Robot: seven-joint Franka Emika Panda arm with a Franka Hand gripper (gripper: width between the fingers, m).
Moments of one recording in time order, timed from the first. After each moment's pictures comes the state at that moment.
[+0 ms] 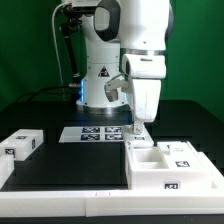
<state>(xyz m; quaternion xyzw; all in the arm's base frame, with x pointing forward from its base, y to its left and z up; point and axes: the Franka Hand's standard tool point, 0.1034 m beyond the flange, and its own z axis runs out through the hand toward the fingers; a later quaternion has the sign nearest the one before) 0.451 0.046 0.053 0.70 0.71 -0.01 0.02</state>
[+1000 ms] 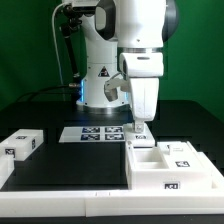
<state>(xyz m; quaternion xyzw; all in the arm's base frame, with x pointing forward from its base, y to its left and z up) 0.454 0.049 0.058 0.72 0.70 0.00 0.00</state>
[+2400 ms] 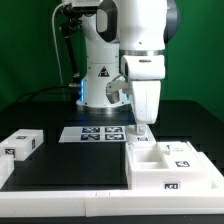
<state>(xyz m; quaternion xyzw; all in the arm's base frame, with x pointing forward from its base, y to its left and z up) 0.454 0.053 0.054 0.72 0.70 0.00 0.00</state>
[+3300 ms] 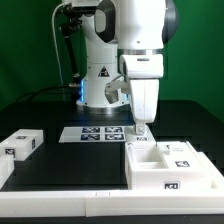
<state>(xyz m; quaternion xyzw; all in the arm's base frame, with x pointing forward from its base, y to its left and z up) 0.459 0.050 0.055 0.72 0.69 0.01 0.01</state>
